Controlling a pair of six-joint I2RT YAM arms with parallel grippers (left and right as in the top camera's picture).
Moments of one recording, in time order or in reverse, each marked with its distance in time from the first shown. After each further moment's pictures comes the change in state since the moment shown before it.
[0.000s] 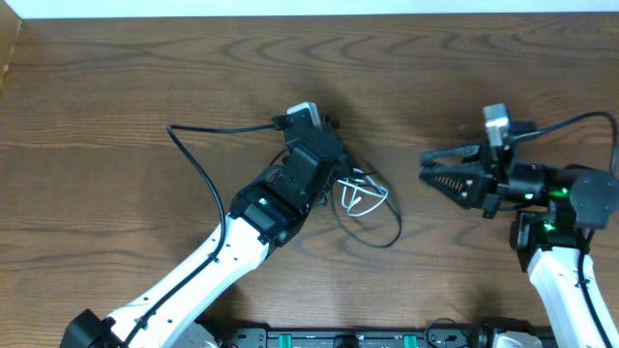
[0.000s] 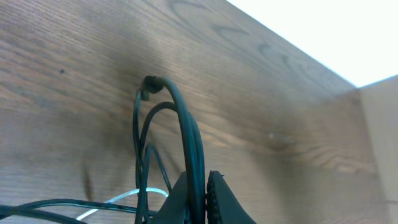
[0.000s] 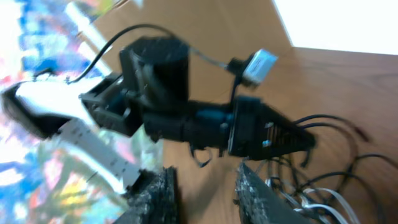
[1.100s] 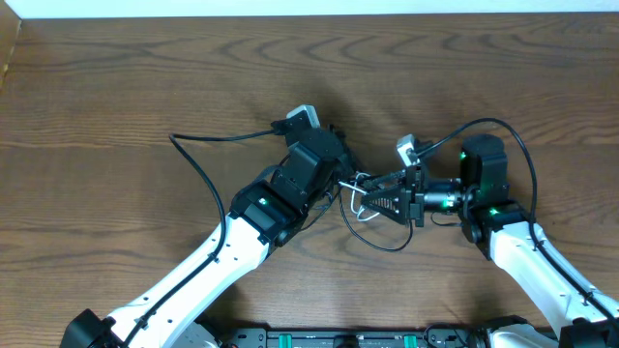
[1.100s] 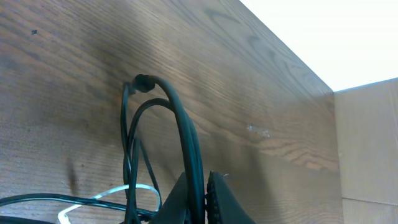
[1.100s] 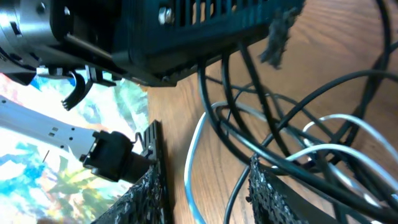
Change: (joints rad) left arm 0.000 0.000 0.000 0.000 0.075 -0.129; right arm 0.301 0.209 -0.004 -0.790 0.287 -0.733
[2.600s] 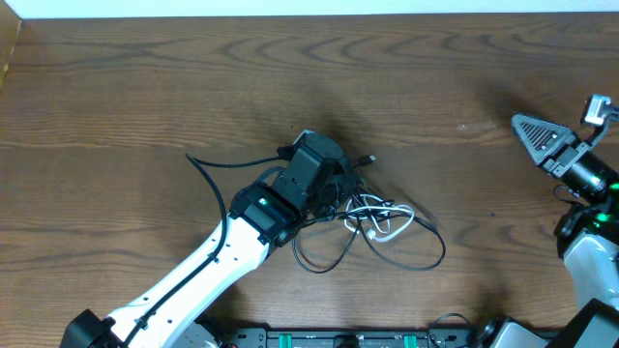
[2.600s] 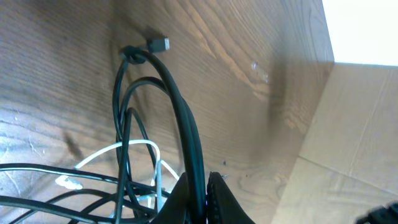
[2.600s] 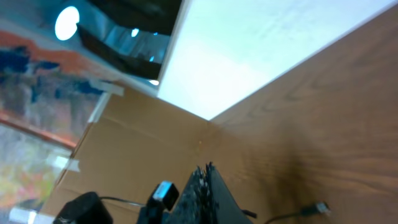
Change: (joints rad) left arm 0.000 0.000 0.000 -0.143 0.287 -0.314; right arm -0.760 0.000 -0.008 0.806 -0.100 1.054
